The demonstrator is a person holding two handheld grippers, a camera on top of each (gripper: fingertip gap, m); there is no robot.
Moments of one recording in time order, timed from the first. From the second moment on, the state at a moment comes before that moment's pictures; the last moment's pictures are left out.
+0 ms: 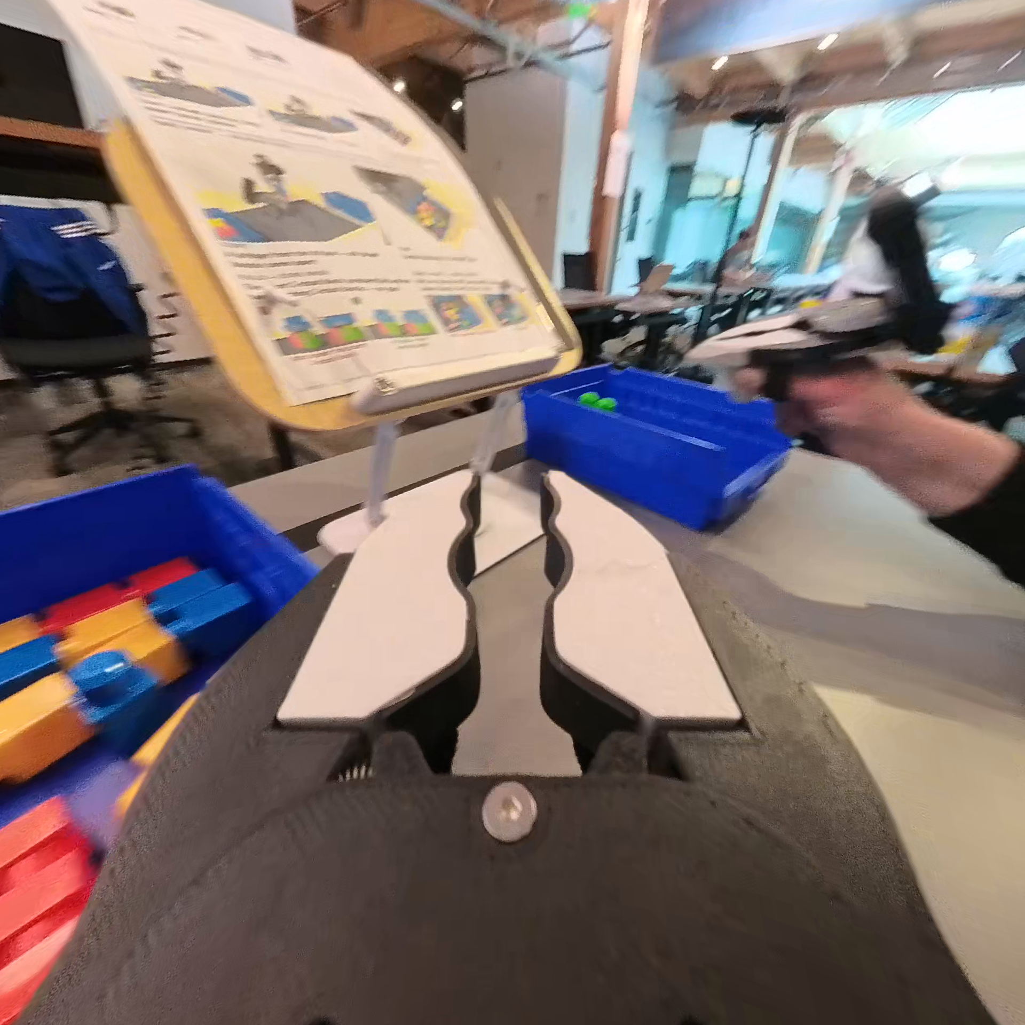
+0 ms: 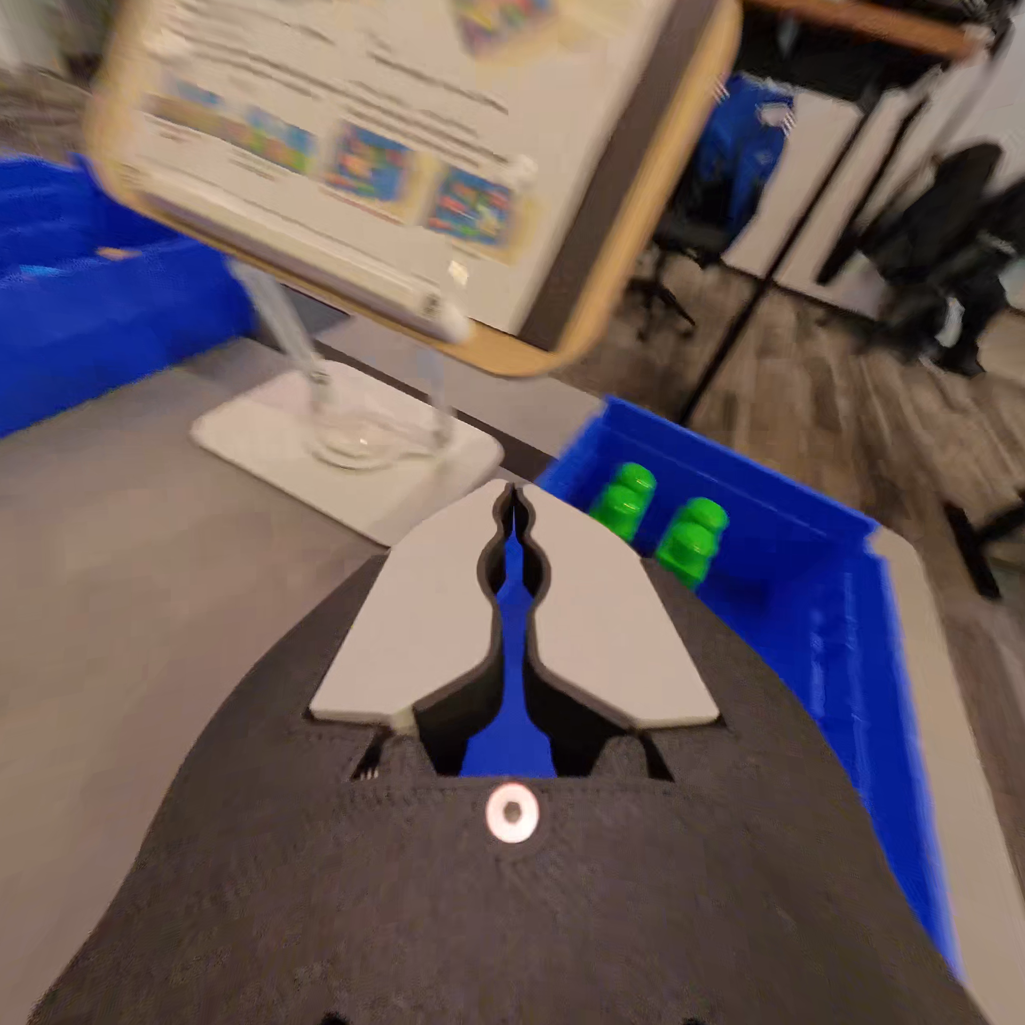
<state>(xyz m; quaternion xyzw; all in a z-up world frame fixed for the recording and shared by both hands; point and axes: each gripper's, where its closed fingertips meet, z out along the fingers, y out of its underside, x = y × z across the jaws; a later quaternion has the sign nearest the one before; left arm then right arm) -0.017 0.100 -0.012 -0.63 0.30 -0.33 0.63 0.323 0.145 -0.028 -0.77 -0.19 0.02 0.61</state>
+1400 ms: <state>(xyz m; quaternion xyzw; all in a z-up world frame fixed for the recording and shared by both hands) -0.102 0.233 -0.044 -0.85 0.31 -0.11 0.42 0.138 0.069 -0.138 -0.71 -0.43 0.18 0.53</state>
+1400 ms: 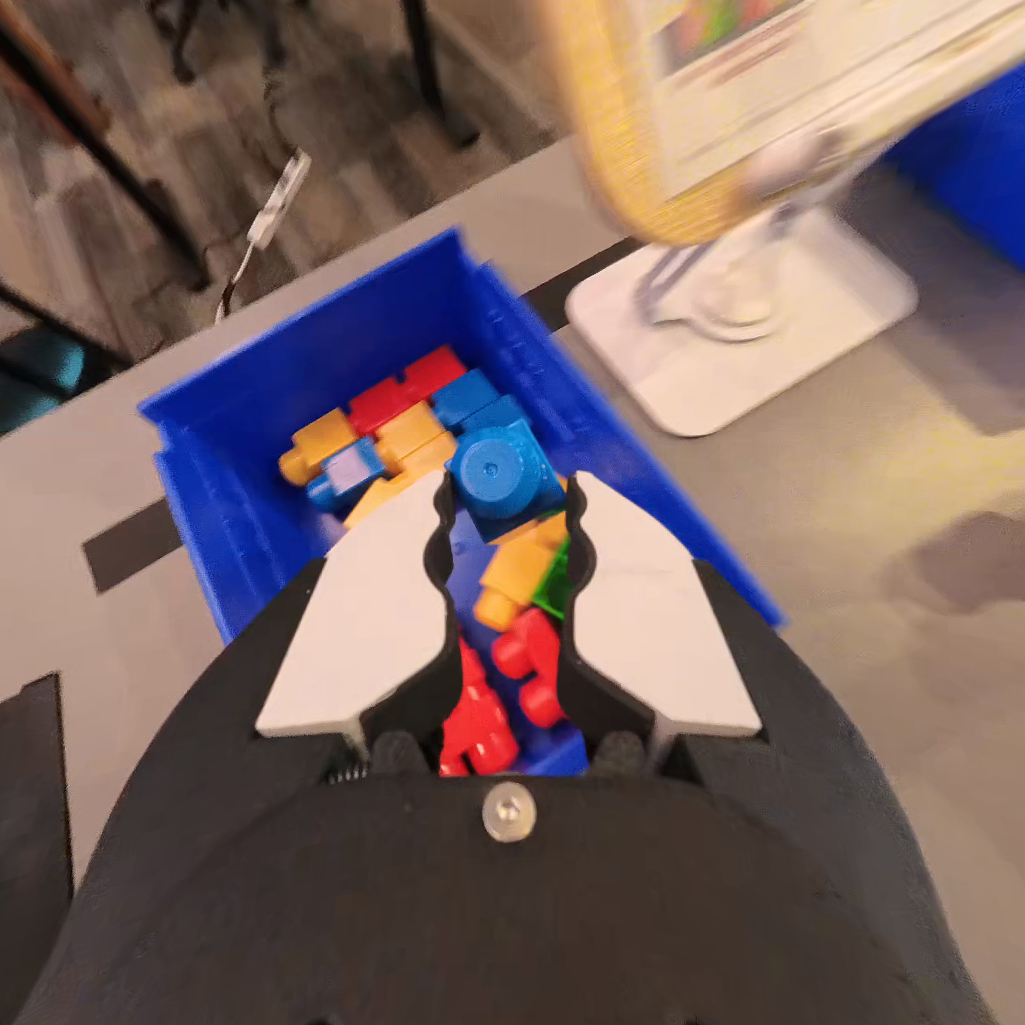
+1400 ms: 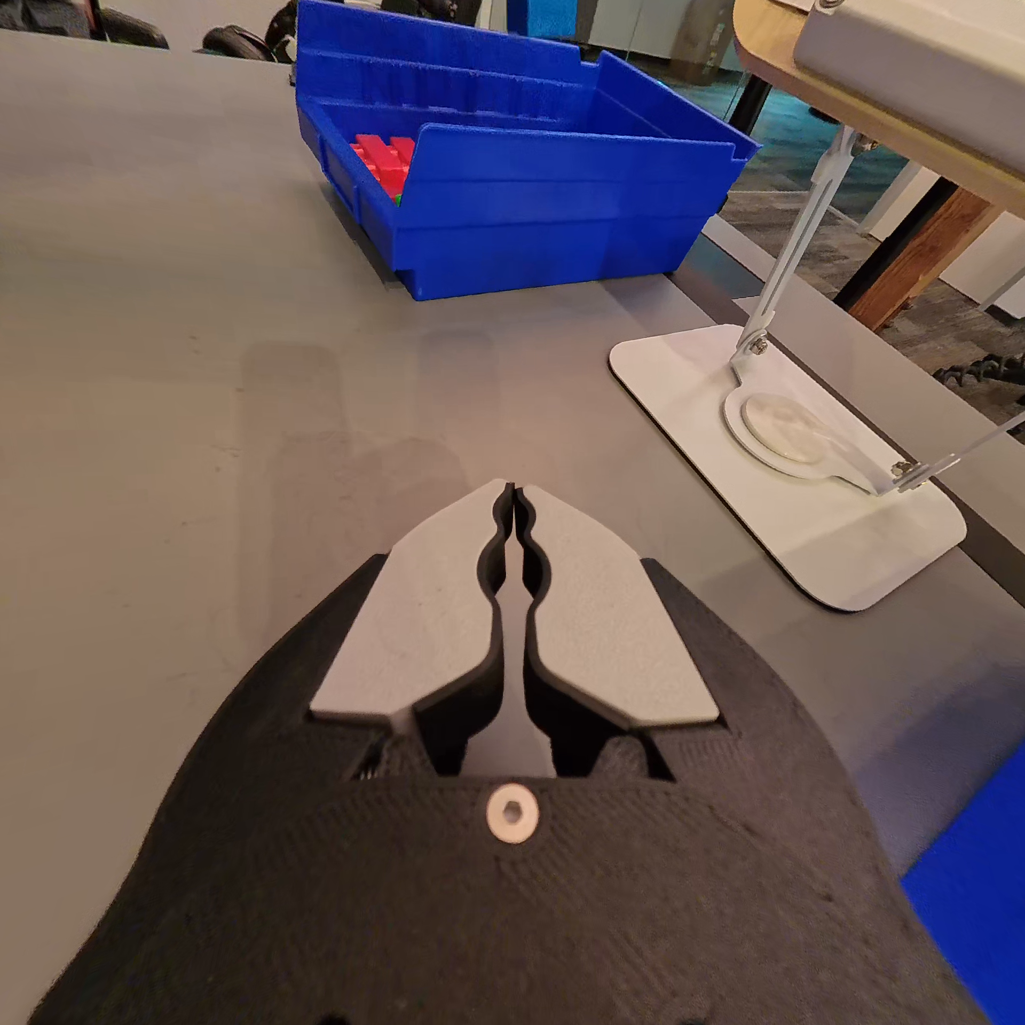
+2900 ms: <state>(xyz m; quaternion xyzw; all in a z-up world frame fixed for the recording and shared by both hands) -0.123 0.239 -0.094 -0.87 0.40 0.00 0.30 0.141 0.070 -0.143 -0.72 -0.42 0.23 0.51</state>
